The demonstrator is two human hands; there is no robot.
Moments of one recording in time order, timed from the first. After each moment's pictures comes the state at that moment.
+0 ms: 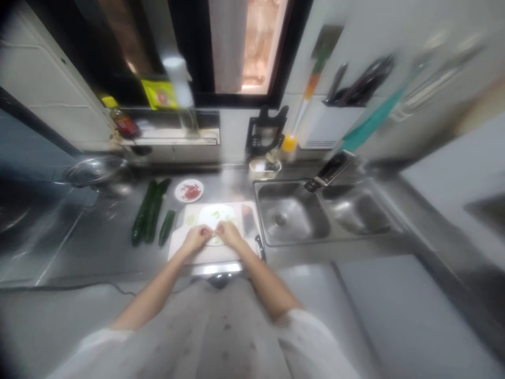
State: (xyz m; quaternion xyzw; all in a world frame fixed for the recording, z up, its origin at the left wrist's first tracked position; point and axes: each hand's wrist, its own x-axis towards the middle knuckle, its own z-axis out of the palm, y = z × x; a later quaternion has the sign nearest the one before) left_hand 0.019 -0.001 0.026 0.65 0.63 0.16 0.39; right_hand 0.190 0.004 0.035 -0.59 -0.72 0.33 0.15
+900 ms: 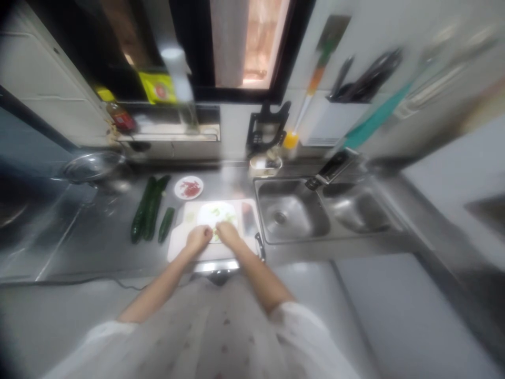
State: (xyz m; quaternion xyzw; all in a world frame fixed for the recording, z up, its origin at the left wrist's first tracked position) left_hand 0.032 -0.007 0.019 0.70 0.67 0.03 0.26; right_hand 0.182 0.008 0.022 -0.55 -0.80 0.25 -0.01
